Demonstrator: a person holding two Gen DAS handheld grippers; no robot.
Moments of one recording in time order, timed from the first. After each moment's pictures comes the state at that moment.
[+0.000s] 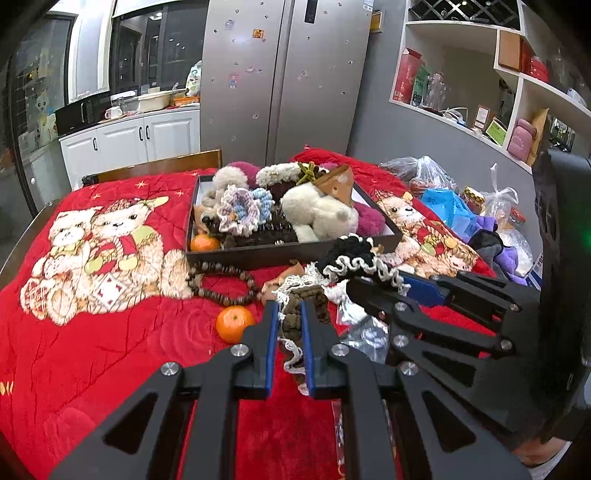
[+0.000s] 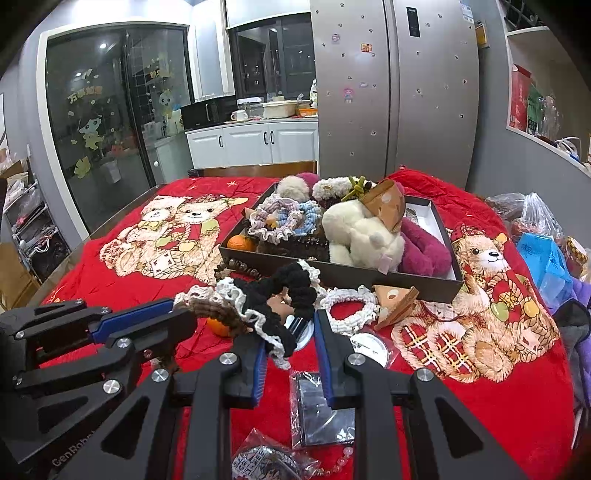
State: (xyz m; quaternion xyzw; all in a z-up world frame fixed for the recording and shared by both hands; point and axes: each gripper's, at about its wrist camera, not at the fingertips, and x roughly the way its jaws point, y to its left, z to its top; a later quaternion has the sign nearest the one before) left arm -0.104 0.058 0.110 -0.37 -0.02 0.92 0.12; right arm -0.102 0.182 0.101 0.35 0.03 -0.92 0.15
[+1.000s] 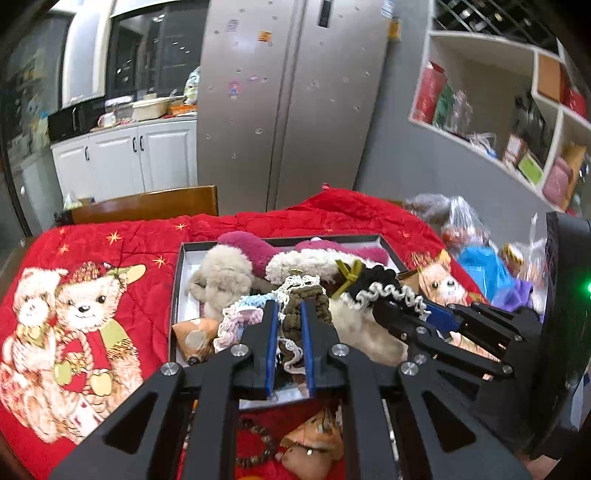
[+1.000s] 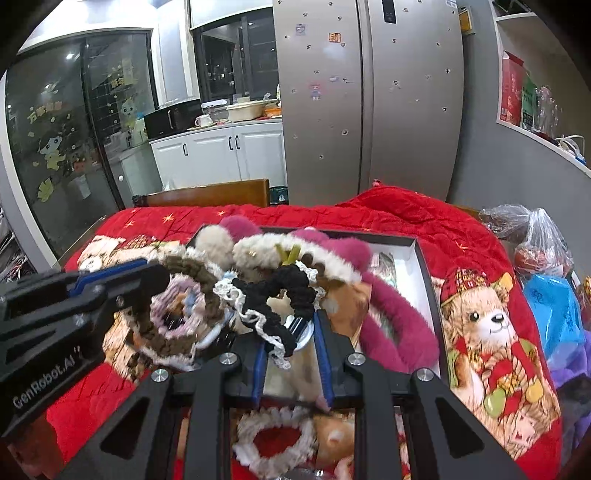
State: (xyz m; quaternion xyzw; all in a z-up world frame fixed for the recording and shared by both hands) left arm -0.279 0.060 0.119 -0.36 -0.04 0.93 0.12; right arm -0.257 0.205 0.103 0.35 0.01 -0.93 0.10
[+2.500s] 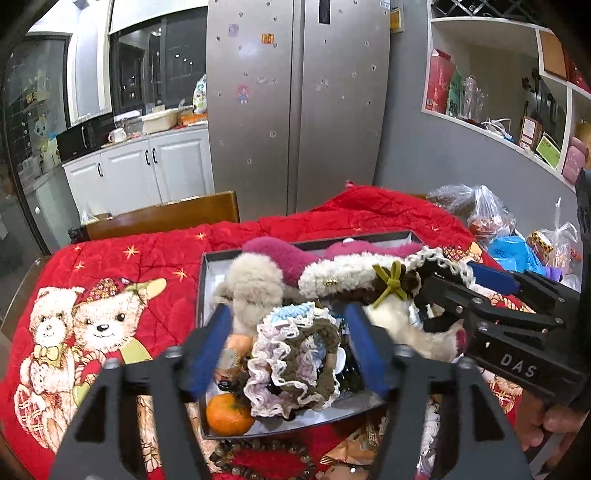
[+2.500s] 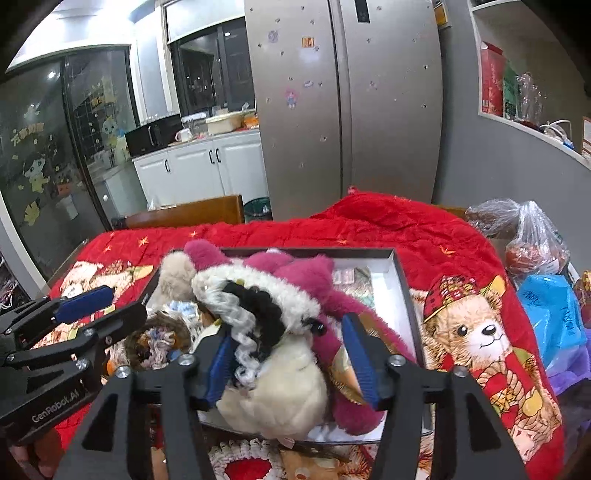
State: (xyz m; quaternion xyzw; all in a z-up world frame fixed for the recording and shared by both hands) left arm -0.293 0.053 0.108 -0.34 0.01 0.94 0.09; right arm -0.282 0.229 0.102 0.34 -0.02 -0.94 0.07
